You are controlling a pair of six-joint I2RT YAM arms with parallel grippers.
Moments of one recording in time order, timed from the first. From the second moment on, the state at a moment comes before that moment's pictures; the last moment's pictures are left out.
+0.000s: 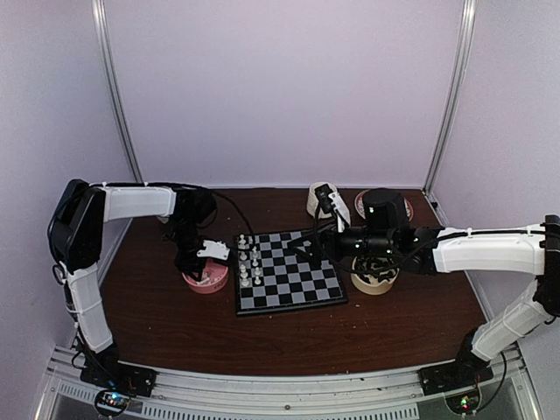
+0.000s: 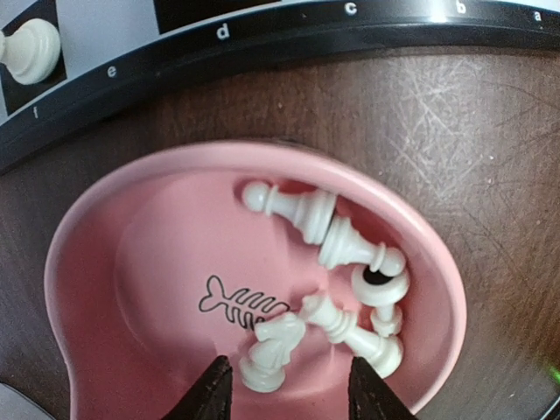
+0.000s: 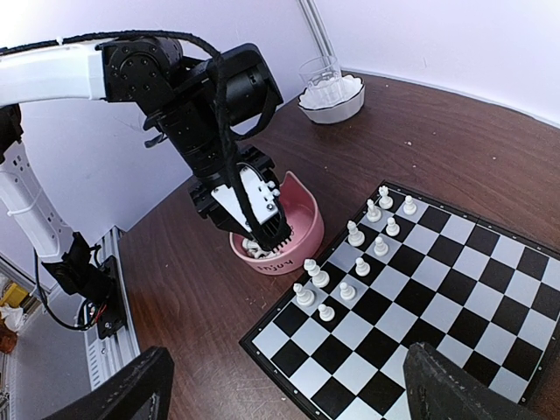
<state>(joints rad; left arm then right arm) -0.48 1.93 1.39 -0.99 0.04 1.15 0.84 1.42 0.89 0.21 -0.26 0.35</state>
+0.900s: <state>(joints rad) -0.48 1.98 1.40 -0.95 -0.01 1.16 0.84 1.42 0.89 0.21 -0.26 0.35</state>
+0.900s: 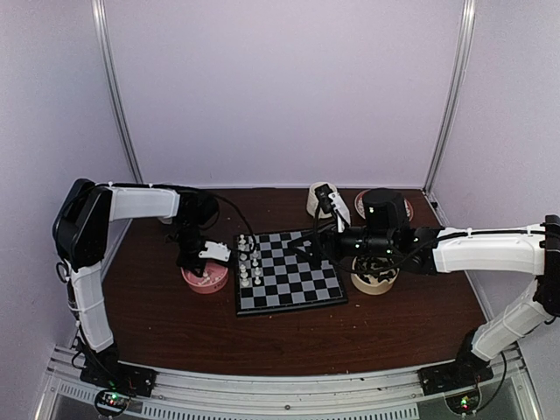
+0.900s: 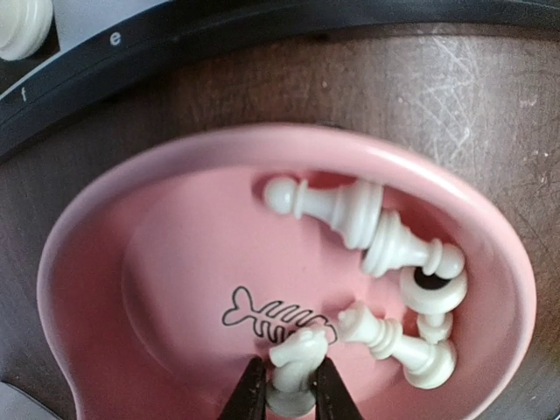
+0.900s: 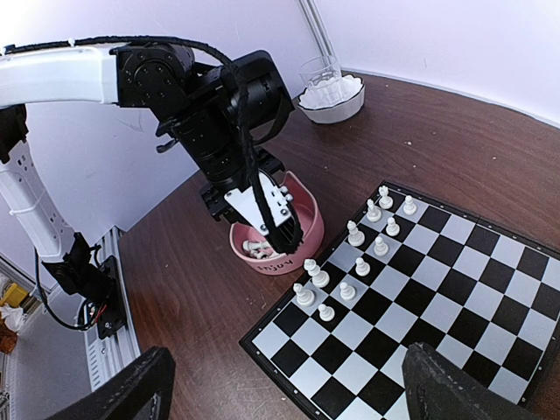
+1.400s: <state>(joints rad) -0.49 1.74 1.39 -0.92 0.08 1.12 0.84 1.40 0.87 0.21 -0.26 0.35</state>
